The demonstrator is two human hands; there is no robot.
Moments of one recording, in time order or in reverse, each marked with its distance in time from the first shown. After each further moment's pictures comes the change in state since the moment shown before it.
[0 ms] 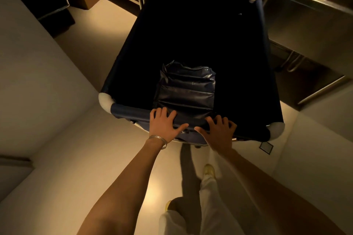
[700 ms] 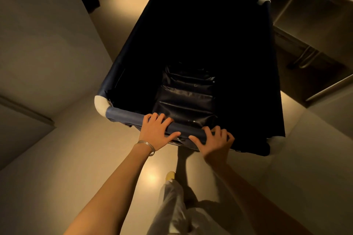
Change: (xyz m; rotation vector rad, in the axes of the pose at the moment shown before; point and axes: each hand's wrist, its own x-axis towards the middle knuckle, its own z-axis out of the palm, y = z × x) left_hand -0.219 -0.005 0.009 0.038 0.058 0.055; right_hand -0.210 -0.027 -0.025 0.066 0.143 -0.072
